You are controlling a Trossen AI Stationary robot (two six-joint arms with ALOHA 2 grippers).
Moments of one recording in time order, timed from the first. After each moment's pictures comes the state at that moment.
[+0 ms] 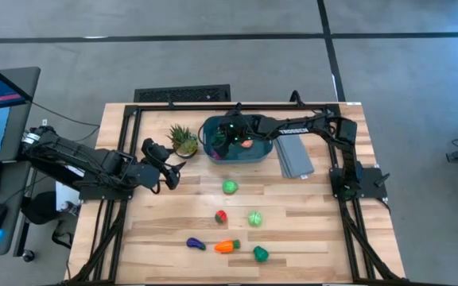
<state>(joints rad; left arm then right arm) -0.31 0.93 0.75 -0.59 -0.78 -0.64 -0.30 2.01 1.39 -0.13 -0.03 0.25</state>
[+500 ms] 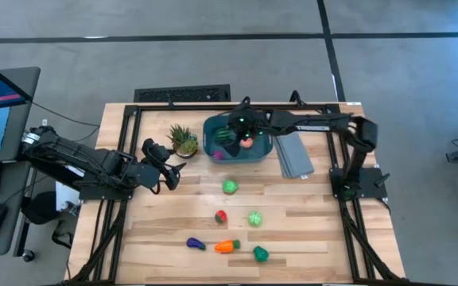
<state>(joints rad) -0.31 0.93 0.75 -0.59 -0.77 -0.63 -0.29 1.80 1.38 -0.36 -0.06 0.12</state>
